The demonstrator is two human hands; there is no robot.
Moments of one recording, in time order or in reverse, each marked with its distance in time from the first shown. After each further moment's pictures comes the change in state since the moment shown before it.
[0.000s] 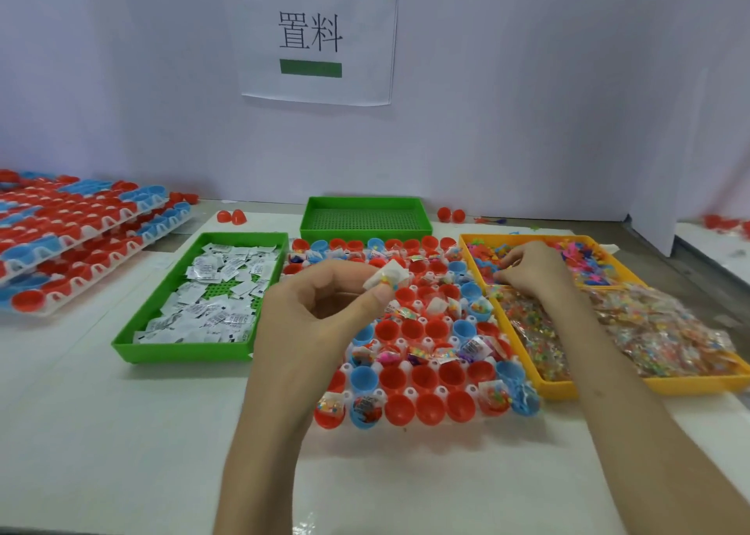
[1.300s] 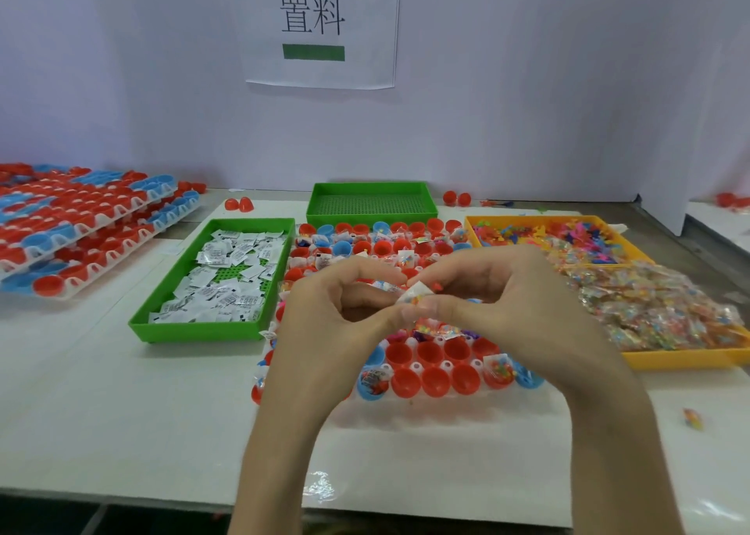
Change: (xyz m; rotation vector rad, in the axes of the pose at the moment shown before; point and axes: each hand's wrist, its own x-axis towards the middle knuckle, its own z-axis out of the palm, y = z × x) left_hand -0.014 -0.010 0.002 0.134 -0.127 0.005; right_hand -0.184 -0.067 -0.054 0.753 -0.321 -0.629
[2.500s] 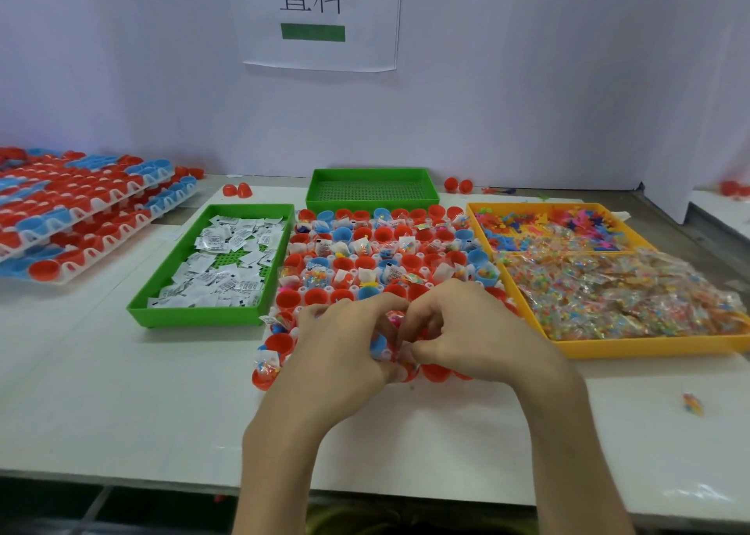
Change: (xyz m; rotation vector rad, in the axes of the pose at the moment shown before) left_hand -0.003 -0.031 0.002 0.811 -0.298 -0.098; right_hand 0.012 0.033 0.032 -0.474 -0.280 0.247
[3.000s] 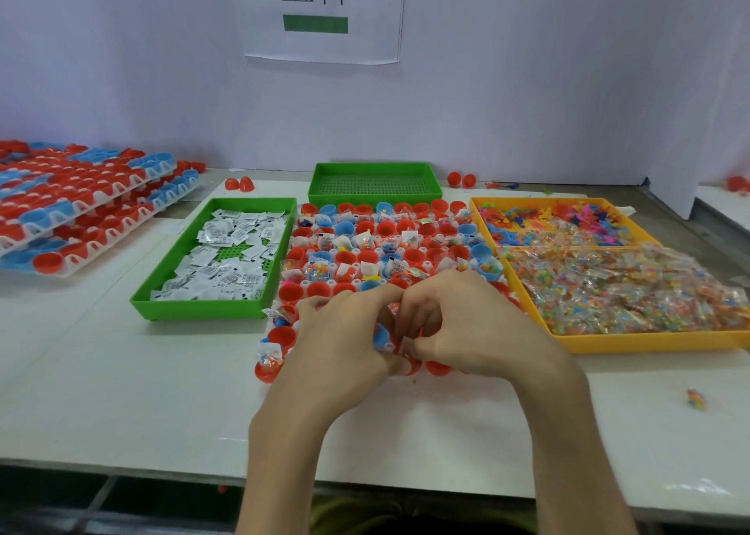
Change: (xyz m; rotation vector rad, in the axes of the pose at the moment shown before) left_hand 0.001 0.000 0.002 0.014 0.047 0.010; right_hand -0.001 -0.005 0.000 0.040 0.029 -0.032
